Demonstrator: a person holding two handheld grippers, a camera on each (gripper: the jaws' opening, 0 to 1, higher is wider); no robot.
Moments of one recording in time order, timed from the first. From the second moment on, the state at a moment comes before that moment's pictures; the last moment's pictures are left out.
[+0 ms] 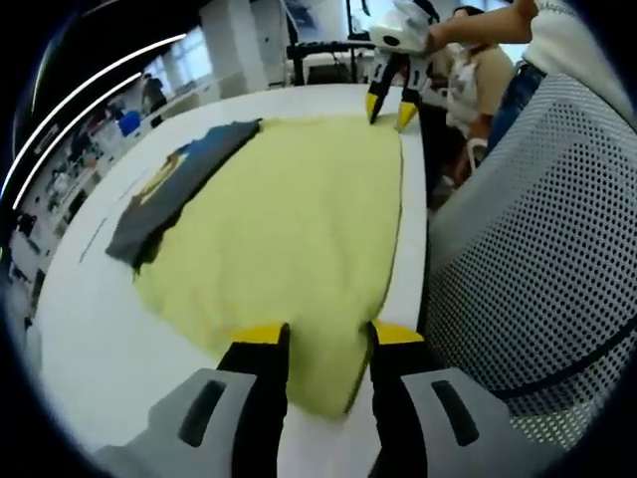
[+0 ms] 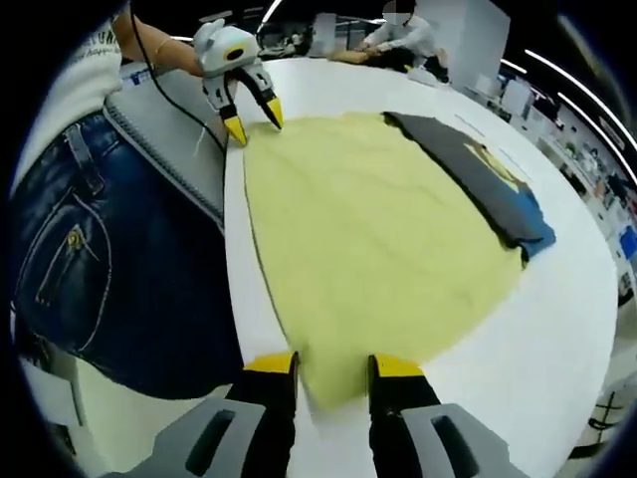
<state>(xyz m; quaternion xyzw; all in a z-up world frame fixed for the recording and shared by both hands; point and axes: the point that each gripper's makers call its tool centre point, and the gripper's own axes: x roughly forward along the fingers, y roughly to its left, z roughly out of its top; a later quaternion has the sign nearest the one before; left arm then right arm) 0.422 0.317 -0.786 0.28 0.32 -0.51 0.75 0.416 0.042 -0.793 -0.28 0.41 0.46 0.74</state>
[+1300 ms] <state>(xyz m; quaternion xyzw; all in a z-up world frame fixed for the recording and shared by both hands) 0.446 0.327 -0.733 0.22 0.28 -0.45 0.81 0.435 0.039 -0.746 -0.24 0.39 0.42 0.78</state>
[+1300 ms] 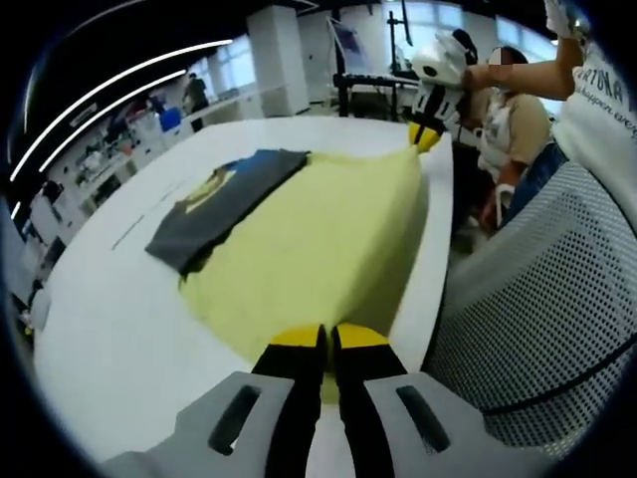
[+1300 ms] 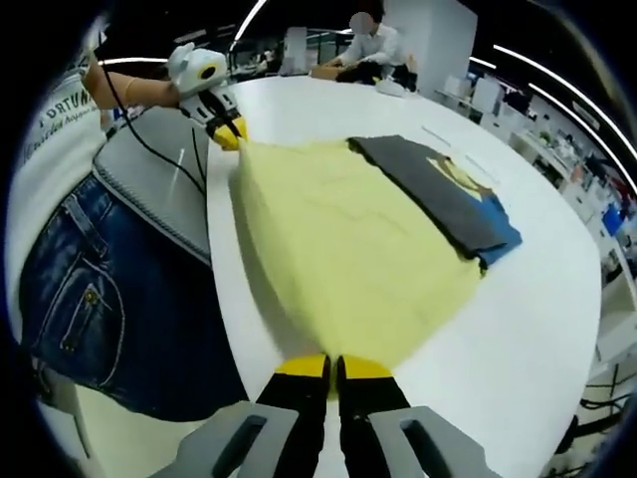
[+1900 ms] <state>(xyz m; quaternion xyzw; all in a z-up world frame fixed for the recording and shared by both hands) 0.445 0.335 -0.701 0.19 0.27 -0.43 0.84 0.434 0.046 -0.710 -0.24 0.37 0.41 0.80</state>
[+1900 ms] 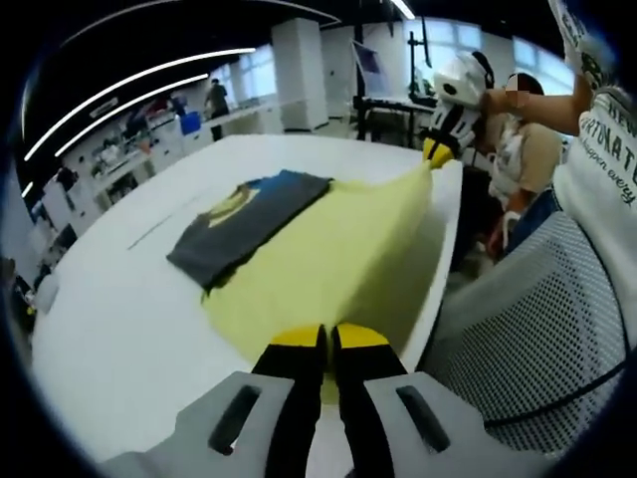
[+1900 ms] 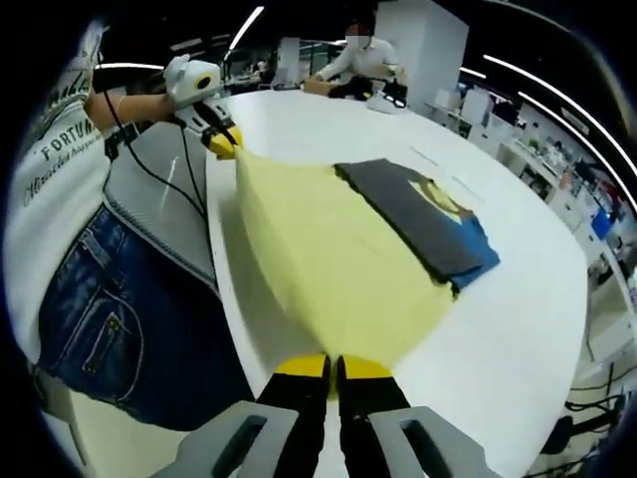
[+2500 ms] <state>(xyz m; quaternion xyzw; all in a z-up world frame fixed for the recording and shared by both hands) 0.431 0.339 -0.673 0.19 0.27 -0.42 0.85 0.420 0.048 -0.677 -0.24 0.36 0.43 0.79</state>
